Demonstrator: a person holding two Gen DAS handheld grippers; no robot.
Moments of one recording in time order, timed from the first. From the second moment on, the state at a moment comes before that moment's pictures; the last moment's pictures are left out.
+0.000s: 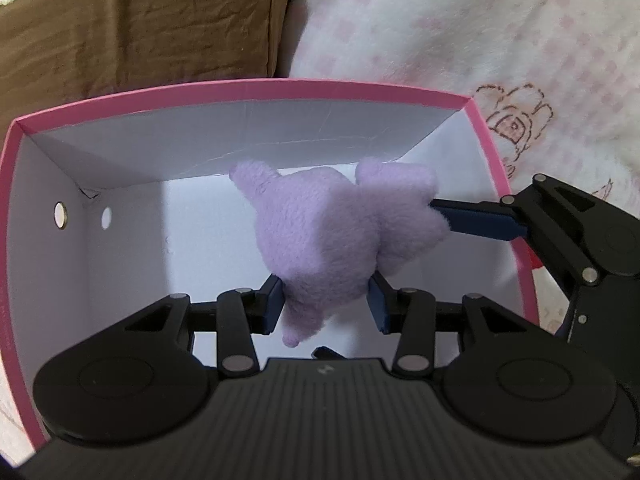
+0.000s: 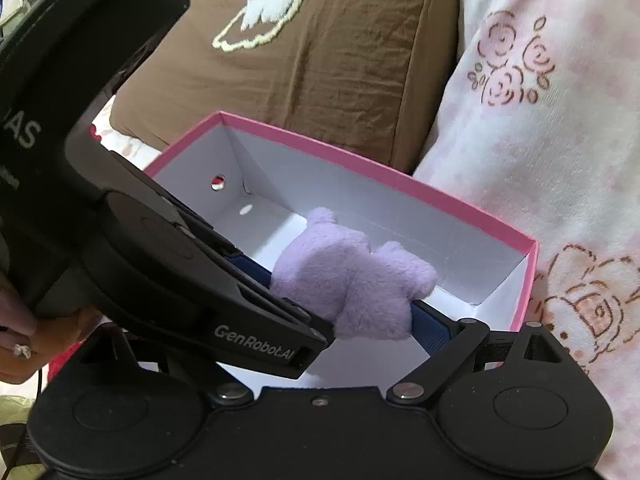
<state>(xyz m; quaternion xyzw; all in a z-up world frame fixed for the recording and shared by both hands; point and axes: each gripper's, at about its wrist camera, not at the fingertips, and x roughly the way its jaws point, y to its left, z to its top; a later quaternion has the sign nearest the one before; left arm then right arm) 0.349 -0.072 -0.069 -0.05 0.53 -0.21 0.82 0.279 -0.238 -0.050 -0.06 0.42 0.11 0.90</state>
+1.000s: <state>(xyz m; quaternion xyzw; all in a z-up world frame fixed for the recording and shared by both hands) 0.366 -0.086 -0.094 -0.11 0.55 -0.18 0.81 0.286 -0.236 -0.068 -0.12 0.46 0.06 0.88</state>
